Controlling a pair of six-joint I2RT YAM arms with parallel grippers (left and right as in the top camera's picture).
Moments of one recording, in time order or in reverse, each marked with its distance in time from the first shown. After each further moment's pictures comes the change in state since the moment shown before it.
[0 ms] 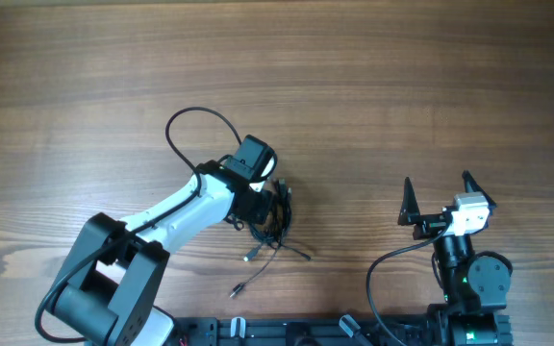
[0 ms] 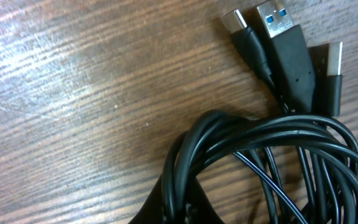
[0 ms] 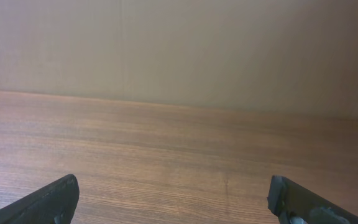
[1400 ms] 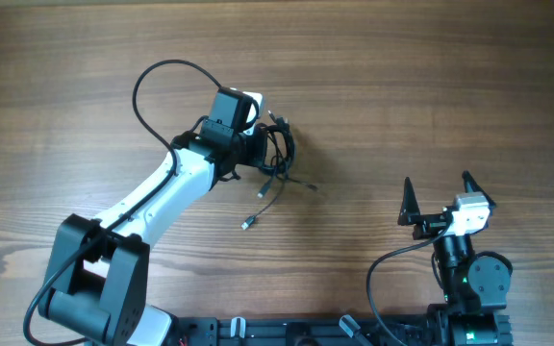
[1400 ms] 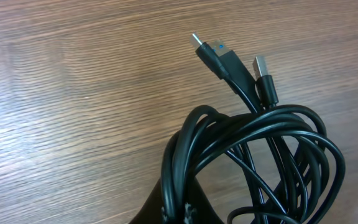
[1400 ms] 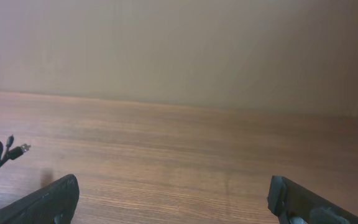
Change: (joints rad) left arm 0.144 -0.002 0.166 0.209 0.029 0.000; right arm 0.000 0.000 0.000 0.000 -0.001 0.016
